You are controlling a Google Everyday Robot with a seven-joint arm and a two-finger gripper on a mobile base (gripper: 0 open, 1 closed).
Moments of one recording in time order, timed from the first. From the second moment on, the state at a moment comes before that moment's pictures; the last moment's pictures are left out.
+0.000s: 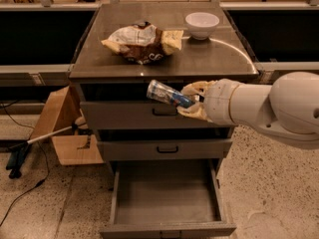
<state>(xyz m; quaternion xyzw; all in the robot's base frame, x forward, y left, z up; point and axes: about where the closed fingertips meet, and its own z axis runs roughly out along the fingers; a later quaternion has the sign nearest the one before) 0.540 -0.083 0.856 -0.61 0.59 -0.04 0.52</state>
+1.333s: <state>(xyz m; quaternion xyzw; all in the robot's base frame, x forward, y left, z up) 0.644 -0.184 0.894 -0.60 0.63 -0.19 0.46</state>
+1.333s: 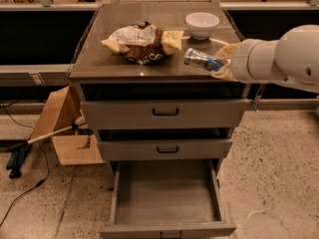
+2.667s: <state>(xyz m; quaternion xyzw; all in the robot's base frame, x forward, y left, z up) 0.687 -0.202 0.890 -0.59 0.64 -0.21 0.44</state>
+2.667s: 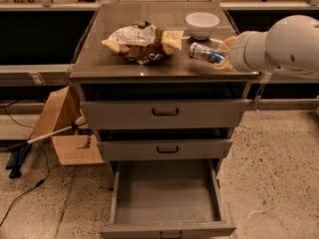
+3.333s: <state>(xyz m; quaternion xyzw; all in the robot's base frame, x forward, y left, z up) 0.687 -0.202 0.890 -0.59 0.64 -0.21 0.44</state>
